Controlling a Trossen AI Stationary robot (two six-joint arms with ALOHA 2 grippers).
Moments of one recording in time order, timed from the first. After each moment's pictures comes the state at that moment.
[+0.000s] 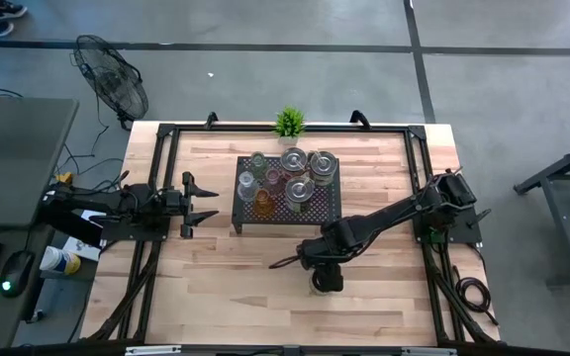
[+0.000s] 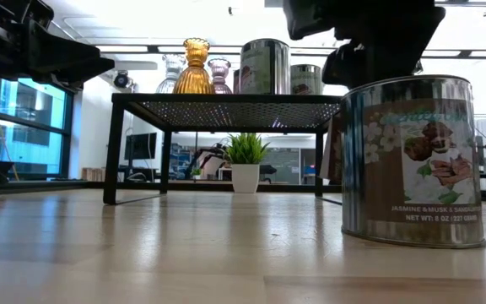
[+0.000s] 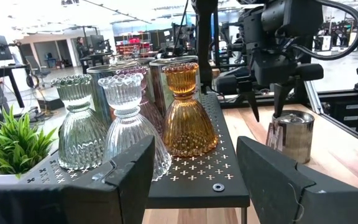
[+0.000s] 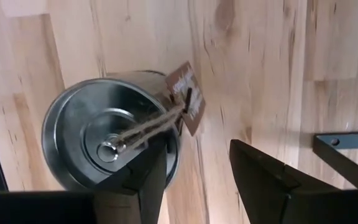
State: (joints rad) left arm -0.14 0.03 0.01 0.10 -0.22 0.11; right arm 0.34 1.86 1.47 -0.99 -0.05 0.44
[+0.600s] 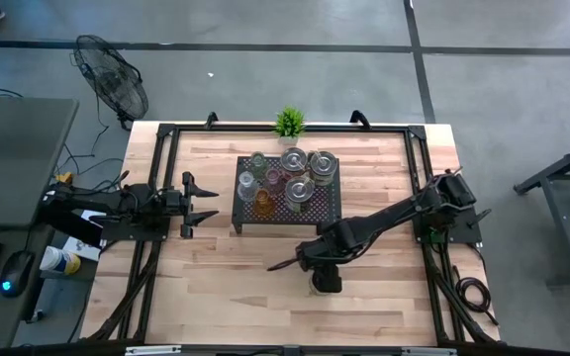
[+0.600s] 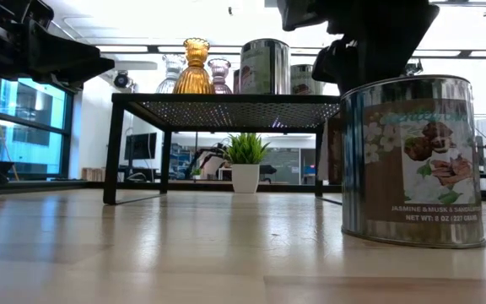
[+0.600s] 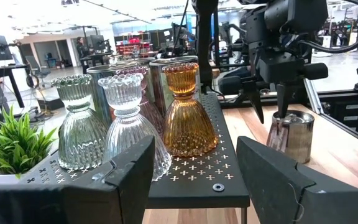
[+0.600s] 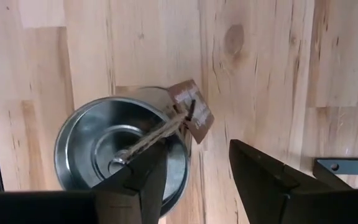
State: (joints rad) left arm -0.14 0.03 0.01 0.10 -0.22 0.11; right arm 0.35 1.87 1.47 -0.94 -0.04 0.39
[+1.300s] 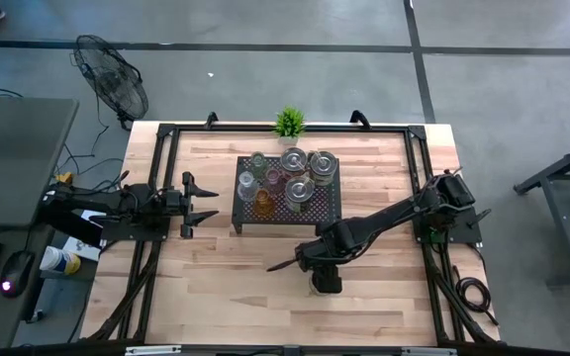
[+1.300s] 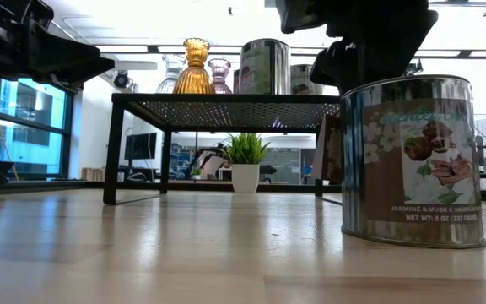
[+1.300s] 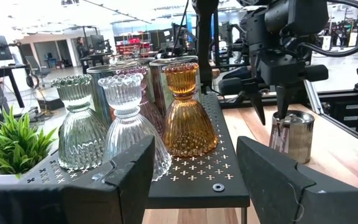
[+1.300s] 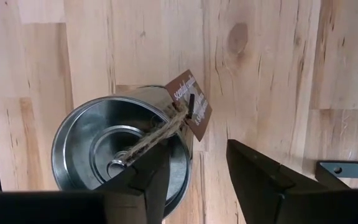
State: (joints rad) left arm -0.14 0.03 0.01 0.10 -0.22 0.11; right arm 0.35 1.88 1.48 -0.94 -0.04 0.37
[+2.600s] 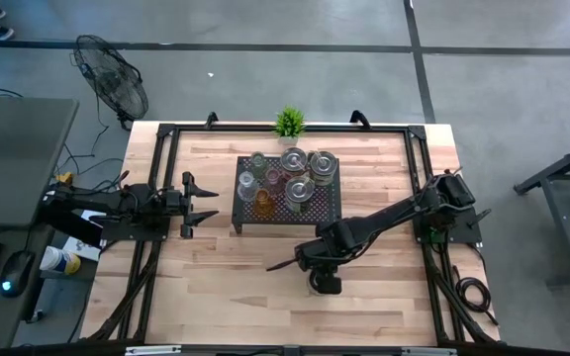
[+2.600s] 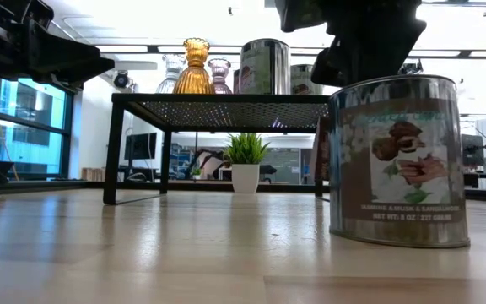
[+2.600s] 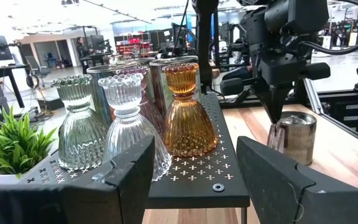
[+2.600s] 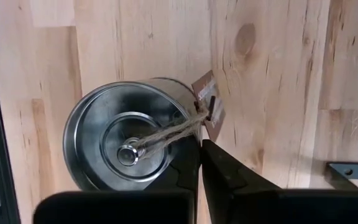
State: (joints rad) left arm -0.14 0.03 0.01 0.10 -0.22 0.11; right arm 0.35 1.89 1.47 -0.92 -0.07 0.39
